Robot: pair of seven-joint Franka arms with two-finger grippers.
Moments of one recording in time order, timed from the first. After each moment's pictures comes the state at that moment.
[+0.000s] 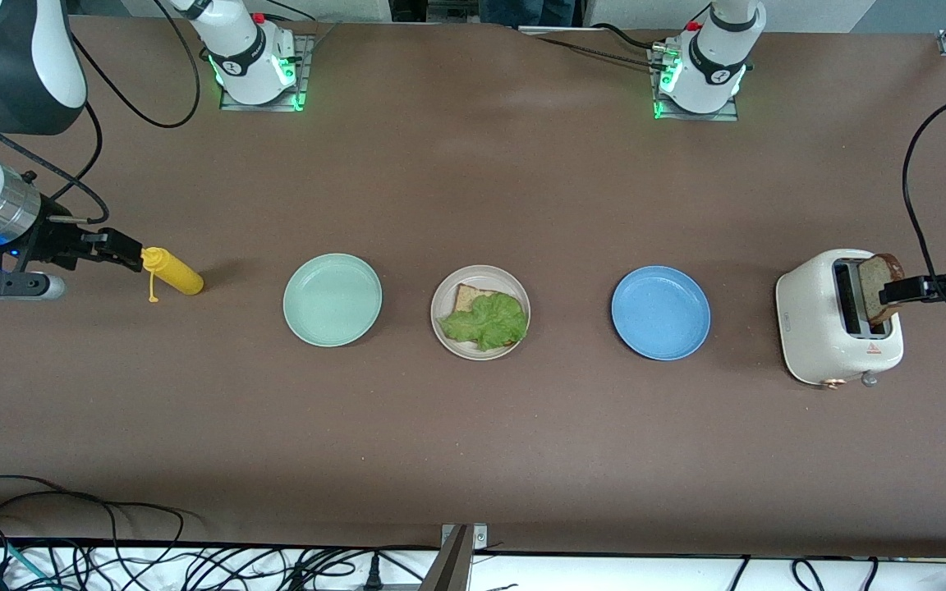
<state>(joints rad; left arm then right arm) 0.34 0.40 -0.16 -1.44 0.11 1.69 0.13 -0.01 0.16 0.06 -1.65 -0.04 1.83 0.07</state>
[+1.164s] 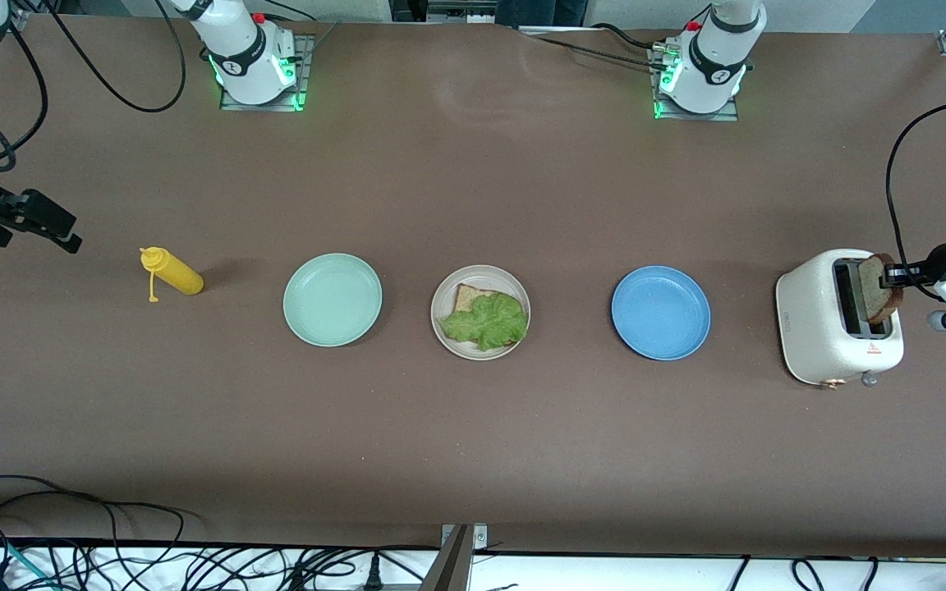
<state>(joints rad) 0.42 0.31 -0.16 -1.75 0.15 1.87 0.18 0.05 0.04 -0.06 -1.65 0.01 1.83 0.07</state>
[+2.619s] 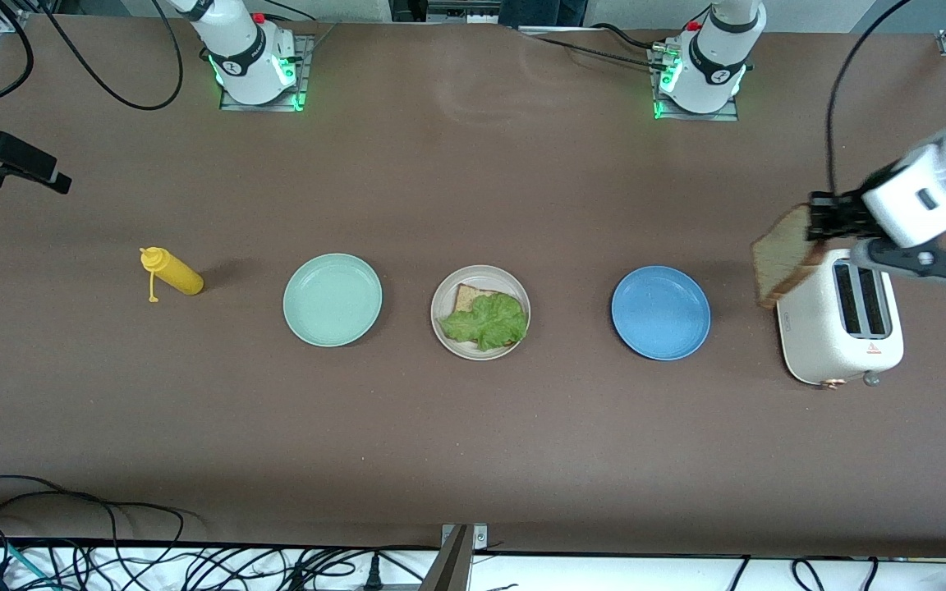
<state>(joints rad) 0.33 0.22 -0.52 -1.45 -0.04 1.48 -0.02 0.07 0.02 -0.14 -1.50 0.10 1.43 0.07</state>
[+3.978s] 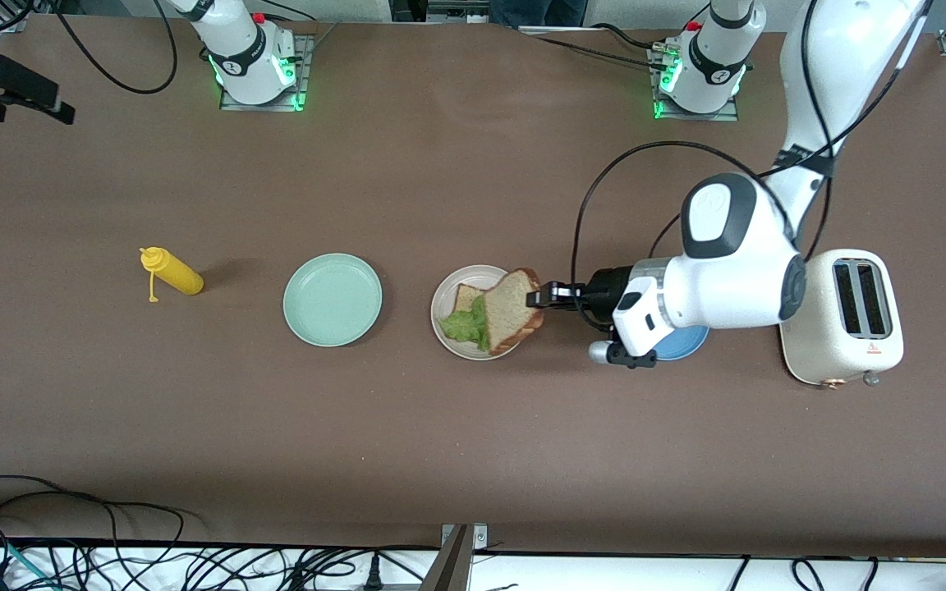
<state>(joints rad) 0.03 0.65 -0.52 -1.44 -0.66 2.07 -0.10 0.08 -0.06 -0.08 -1.49 0.10 1.27 0.06</state>
